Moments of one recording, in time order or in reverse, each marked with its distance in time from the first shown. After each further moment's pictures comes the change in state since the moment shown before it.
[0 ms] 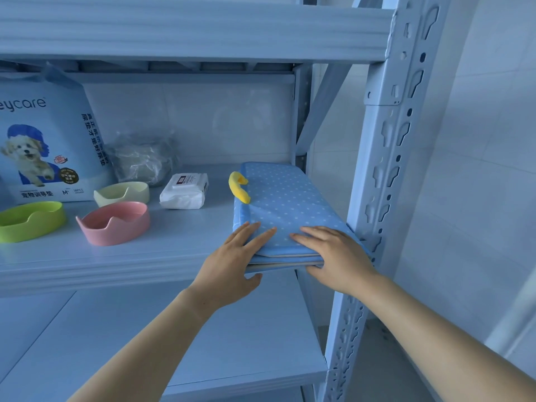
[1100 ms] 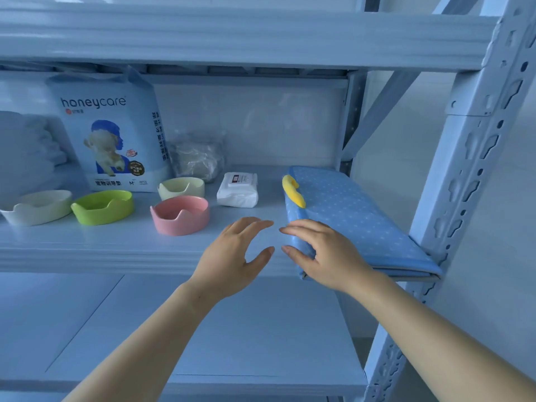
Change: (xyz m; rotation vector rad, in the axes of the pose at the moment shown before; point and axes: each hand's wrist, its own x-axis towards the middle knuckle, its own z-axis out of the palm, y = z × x) left_hand -0.048 -0.058 -0.060 -0.125 0.230 -0.123; right_hand 0.054 -0.108 0.009 0.309 0.109 -0.142
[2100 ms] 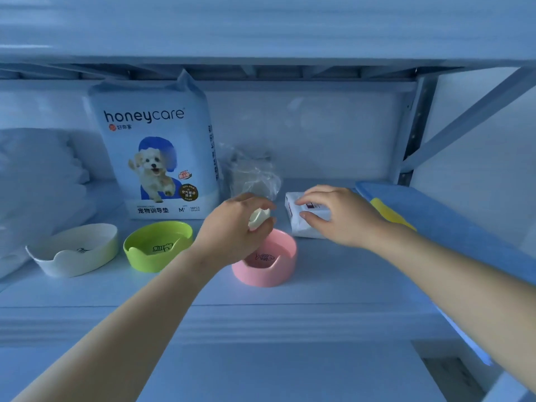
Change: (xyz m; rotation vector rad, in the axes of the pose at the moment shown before) left_hand 0.085 -0.198 -0.112 0.022 0.016 -0.011; right_hand 0.213 -0.074 0.071 -0.097 -0.037 0.027
